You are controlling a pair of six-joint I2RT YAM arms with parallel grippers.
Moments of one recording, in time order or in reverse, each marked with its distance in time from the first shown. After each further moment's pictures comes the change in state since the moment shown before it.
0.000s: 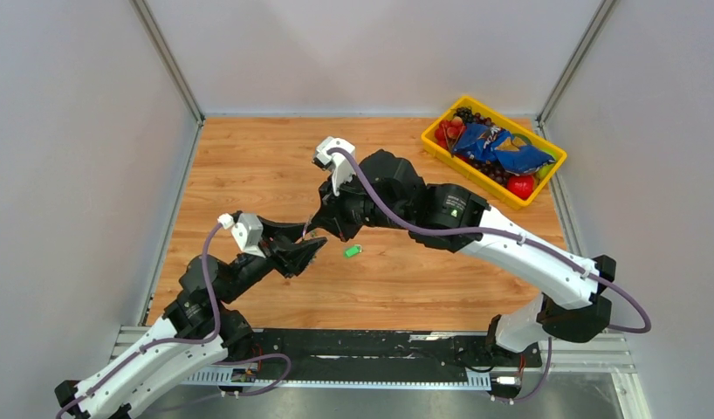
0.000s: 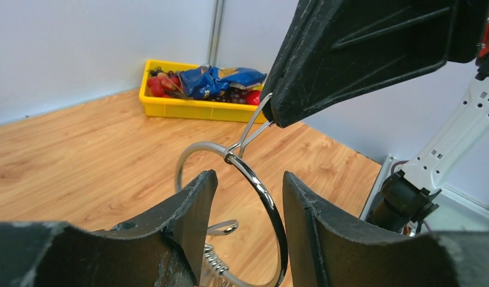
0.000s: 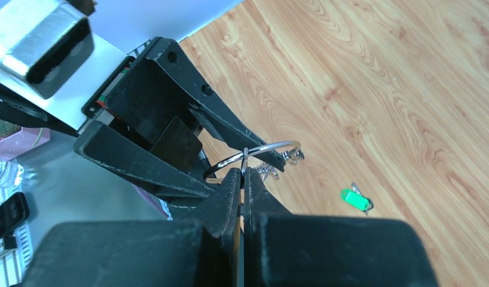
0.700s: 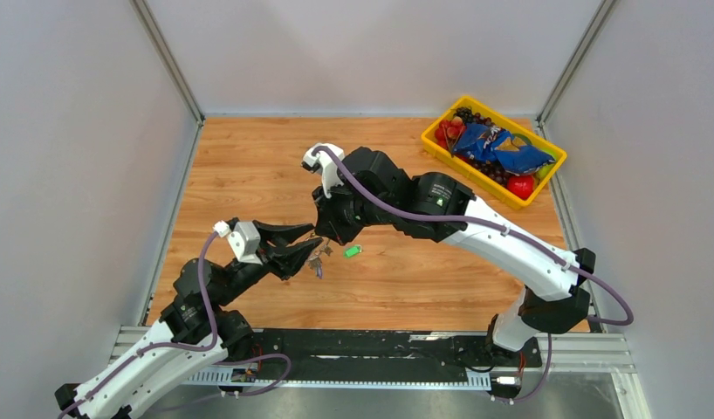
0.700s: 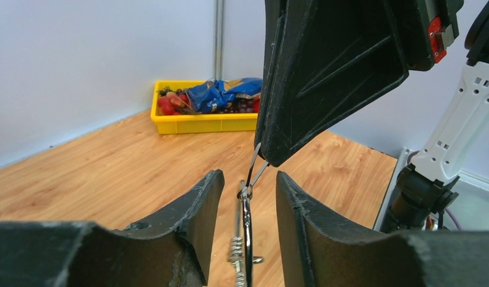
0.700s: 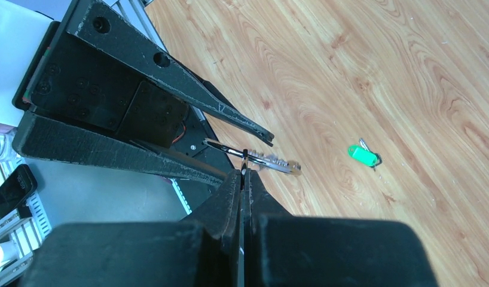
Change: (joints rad) left arm 0.000 -0.050 0.000 -0.006 0.034 0.126; right arm 0.000 0.135 0.211 -0.283 -0.019 0.044
